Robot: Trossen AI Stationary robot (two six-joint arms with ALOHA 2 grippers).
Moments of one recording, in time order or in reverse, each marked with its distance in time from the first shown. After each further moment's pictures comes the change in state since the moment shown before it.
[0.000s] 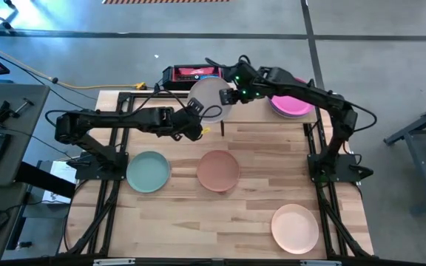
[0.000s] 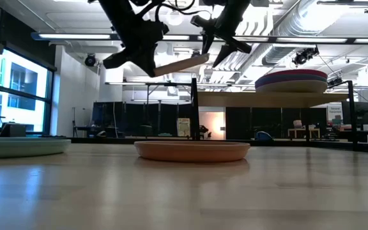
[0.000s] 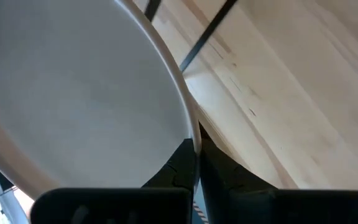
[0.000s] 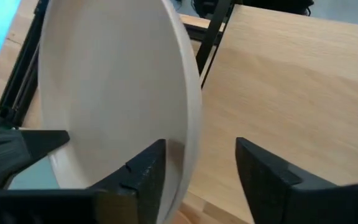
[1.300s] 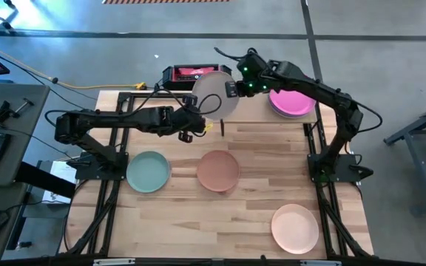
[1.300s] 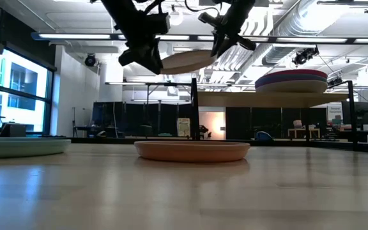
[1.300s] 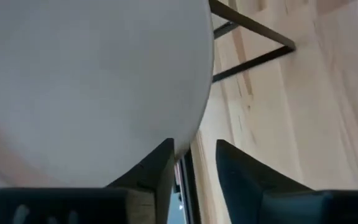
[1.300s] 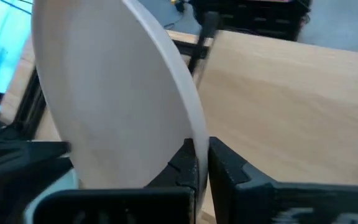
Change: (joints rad) left arm 0.003 -0.001 0.003 0.051 0.001 -0.455; right arm -0.082 -0.051 0.000 -0.006 -0.021 -0.023
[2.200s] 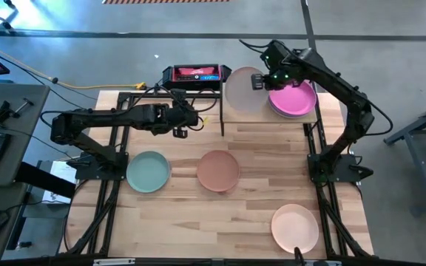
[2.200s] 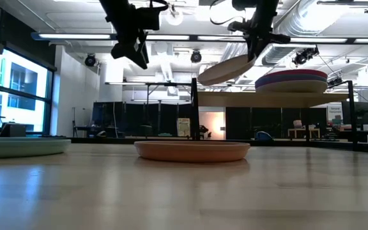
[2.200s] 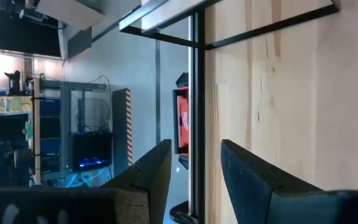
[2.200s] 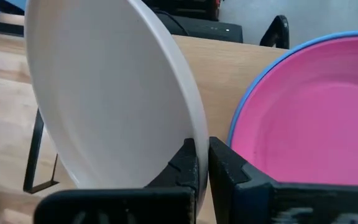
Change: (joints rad) left arm 0.001 -0.046 0.042 -0.147 -0.144 -0.154; right arm -0.174 -0.092 0.000 -0.317 0.033 -0.059
